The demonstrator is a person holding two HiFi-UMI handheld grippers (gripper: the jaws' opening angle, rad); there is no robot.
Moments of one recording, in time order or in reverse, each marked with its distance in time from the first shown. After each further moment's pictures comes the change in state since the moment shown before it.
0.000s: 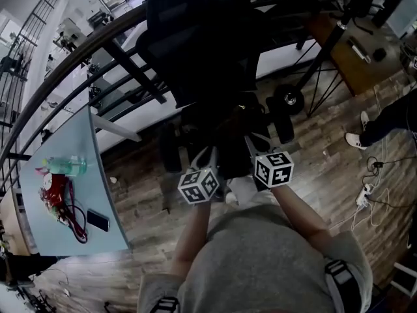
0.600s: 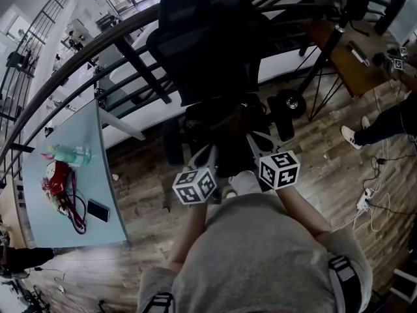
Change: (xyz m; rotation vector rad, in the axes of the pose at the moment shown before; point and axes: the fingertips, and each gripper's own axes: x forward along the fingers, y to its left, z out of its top) left arm -0.055 -0.029 0.020 0.036 -0.022 -0.038; right arm -0.048 0.039 0.023 -0.076 -0.053 0.072
